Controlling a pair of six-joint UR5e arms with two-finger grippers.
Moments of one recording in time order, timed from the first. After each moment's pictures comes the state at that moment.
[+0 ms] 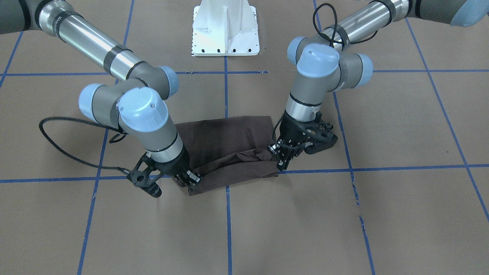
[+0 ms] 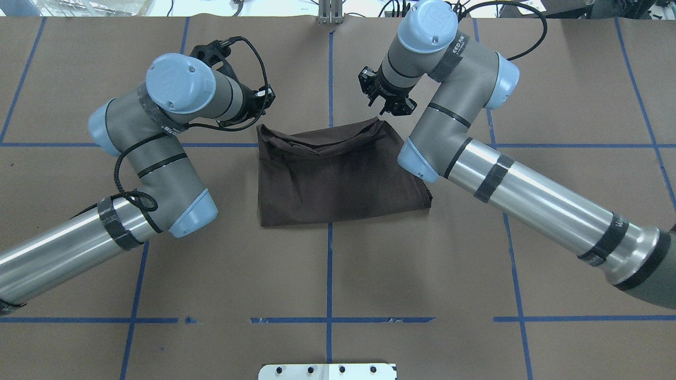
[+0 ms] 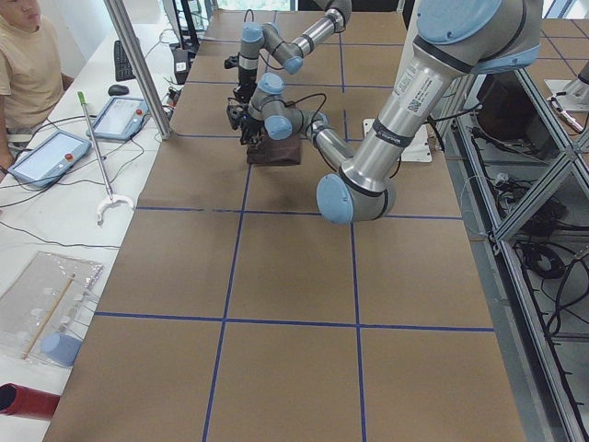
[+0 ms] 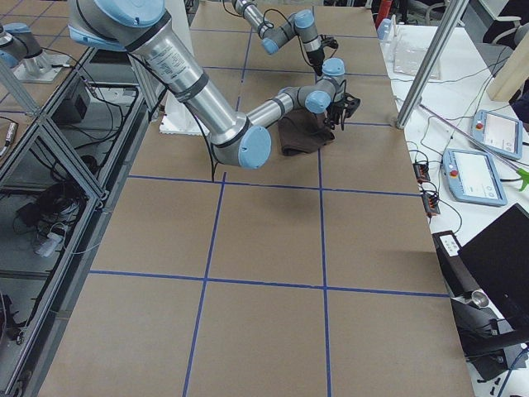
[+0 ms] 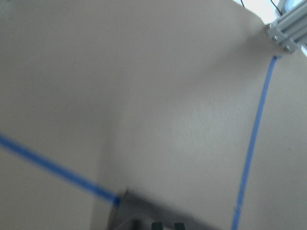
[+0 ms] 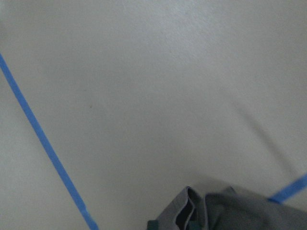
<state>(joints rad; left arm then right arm) -0.73 -2.26 -1.39 -2.08 -1.68 -1.53 0.80 -0.68 1.09 -1.13 1.97 1.65</state>
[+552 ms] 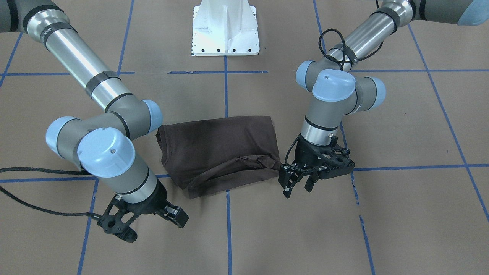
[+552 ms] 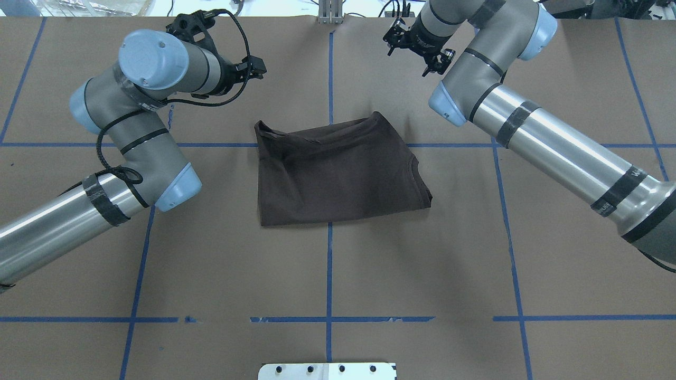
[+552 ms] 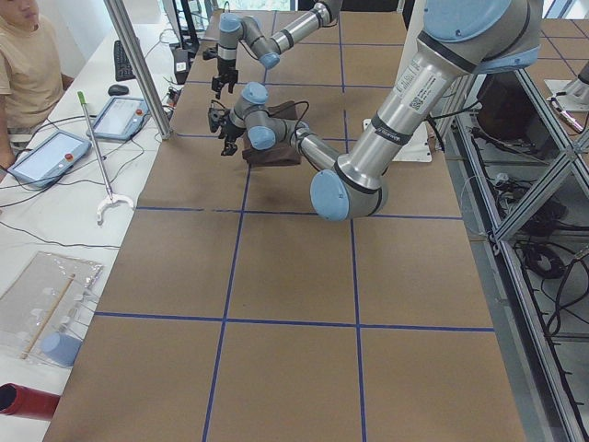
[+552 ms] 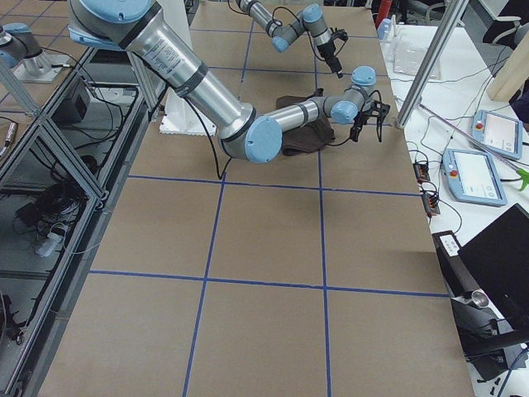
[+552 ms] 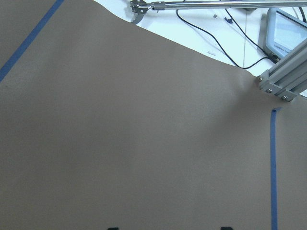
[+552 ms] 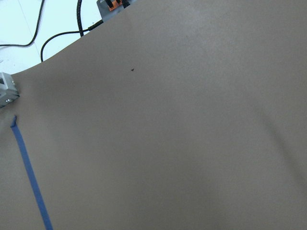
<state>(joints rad) -0.79 -2.21 -1.45 -2.14 -1.71 -1.41 0.94 -0.67 0.97 -1.04 2.09 1.43</state>
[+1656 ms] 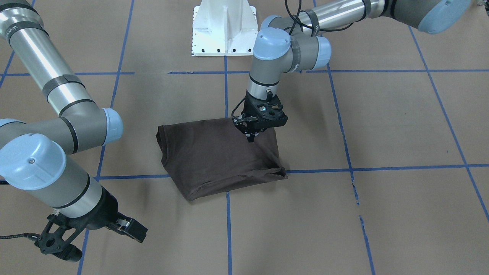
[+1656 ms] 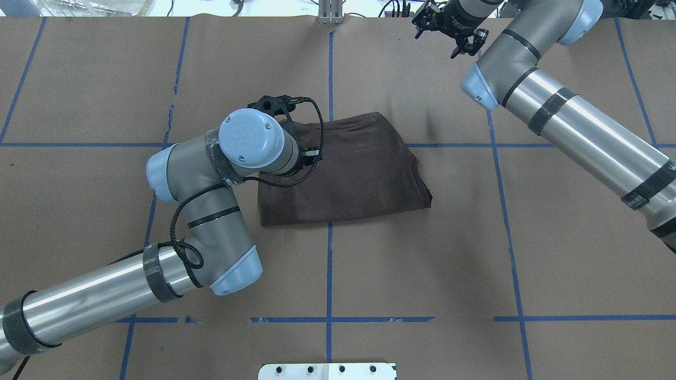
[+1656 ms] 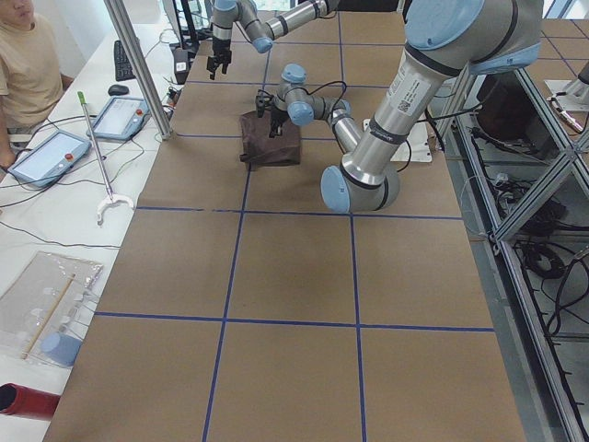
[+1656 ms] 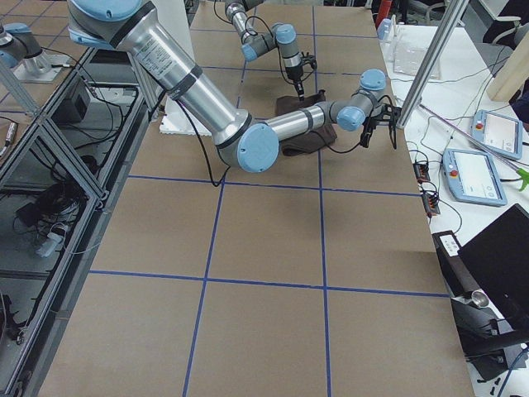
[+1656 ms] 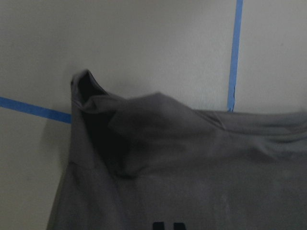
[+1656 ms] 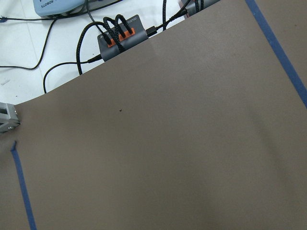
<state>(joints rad) -0.53 -2.33 -1.49 -1.84 -1.67 -1.42 1.00 -0.72 1.03 -1.03 2.11 1.35</state>
